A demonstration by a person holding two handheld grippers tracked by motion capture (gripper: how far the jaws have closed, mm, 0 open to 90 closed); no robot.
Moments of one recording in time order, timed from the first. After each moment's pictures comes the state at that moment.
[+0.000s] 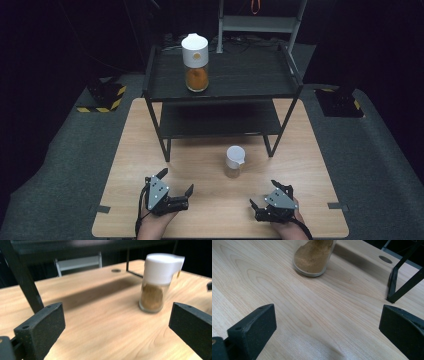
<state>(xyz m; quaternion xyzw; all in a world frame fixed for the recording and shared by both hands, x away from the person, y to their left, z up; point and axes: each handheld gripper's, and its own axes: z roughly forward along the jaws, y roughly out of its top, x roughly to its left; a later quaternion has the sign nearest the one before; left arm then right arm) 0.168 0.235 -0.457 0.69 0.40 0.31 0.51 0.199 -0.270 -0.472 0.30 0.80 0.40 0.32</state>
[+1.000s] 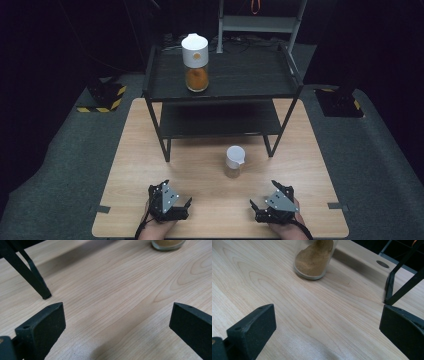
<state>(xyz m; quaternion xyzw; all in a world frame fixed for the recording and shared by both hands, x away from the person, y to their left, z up) 0.183 0.215 -0.470 0.78 0.38 0.31 0.38 0.193 -0.272 -0.476 0.30 0.80 0.41 0.33</state>
